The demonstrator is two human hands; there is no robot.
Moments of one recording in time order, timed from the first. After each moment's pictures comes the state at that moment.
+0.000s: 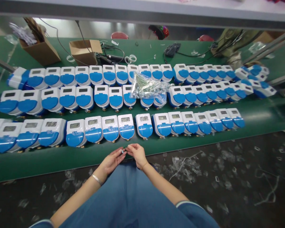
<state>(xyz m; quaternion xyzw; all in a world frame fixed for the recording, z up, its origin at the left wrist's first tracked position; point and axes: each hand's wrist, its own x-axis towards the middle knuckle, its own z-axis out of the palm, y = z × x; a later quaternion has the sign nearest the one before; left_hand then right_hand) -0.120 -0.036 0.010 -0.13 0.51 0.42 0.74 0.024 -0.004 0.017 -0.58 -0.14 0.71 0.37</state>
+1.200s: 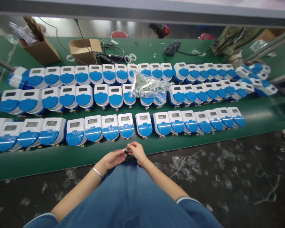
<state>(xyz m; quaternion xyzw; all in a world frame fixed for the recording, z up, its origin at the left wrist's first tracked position) -0.122 -0.027 0.008 -0.10 0.51 0.30 0.80 0.027 0.007 0.015 -0.61 -0.23 0.71 0.25</state>
